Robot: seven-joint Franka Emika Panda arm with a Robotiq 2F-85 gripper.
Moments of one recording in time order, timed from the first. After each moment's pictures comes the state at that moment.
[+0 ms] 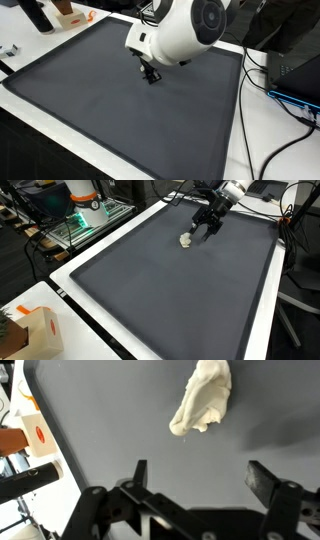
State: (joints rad) arm 0.40 0.81 -0.07 -1.39 -0.48 1.69 1.03
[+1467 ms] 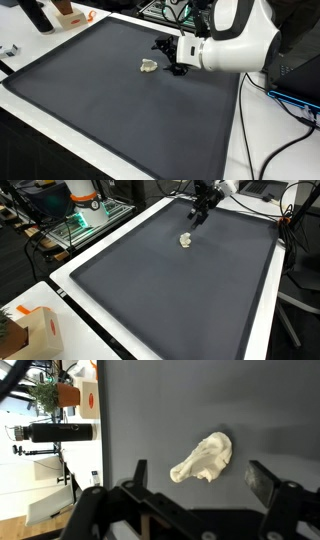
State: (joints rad) arm 0.53 0.85 0.02 -1.39 -0.66 1.43 0.88
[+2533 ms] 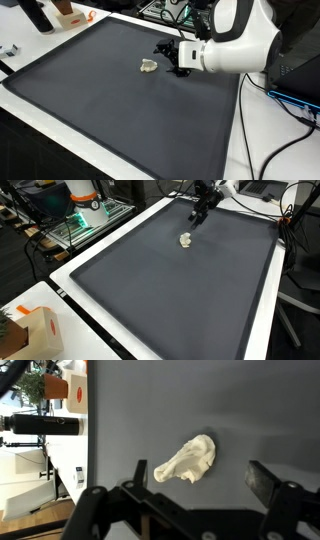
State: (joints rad) arm 0.51 0.86 0.05 -1.39 -0.65 1.46 0.82
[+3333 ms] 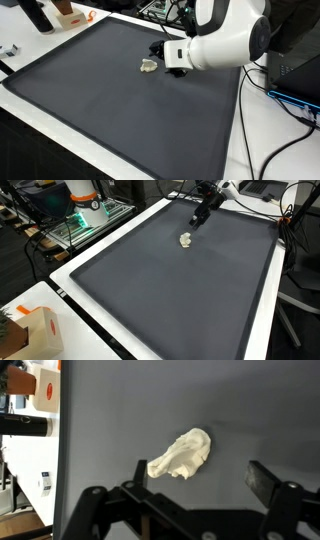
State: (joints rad) arm 0.44 0.82 0.05 -1.40 -0.56 1.54 0.71
